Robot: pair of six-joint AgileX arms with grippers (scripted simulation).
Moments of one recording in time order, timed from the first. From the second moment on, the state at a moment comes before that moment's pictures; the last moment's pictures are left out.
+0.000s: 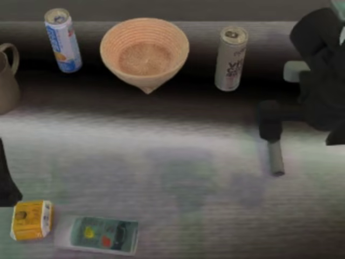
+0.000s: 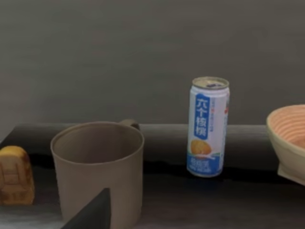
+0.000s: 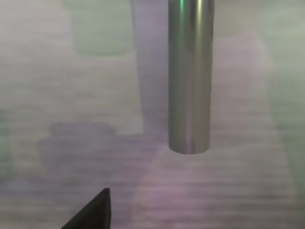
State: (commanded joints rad) left arm 0.00 0.00 0.00 0.00 0.00 0.00; right arm 0.40 1.72 1.25 -0.92 0.04 0.42
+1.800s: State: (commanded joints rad) left arm 0.00 0.00 0.00 0.00 0.00 0.00; right arm 0.42 2.05 1.21 -0.64 0.05 0.45
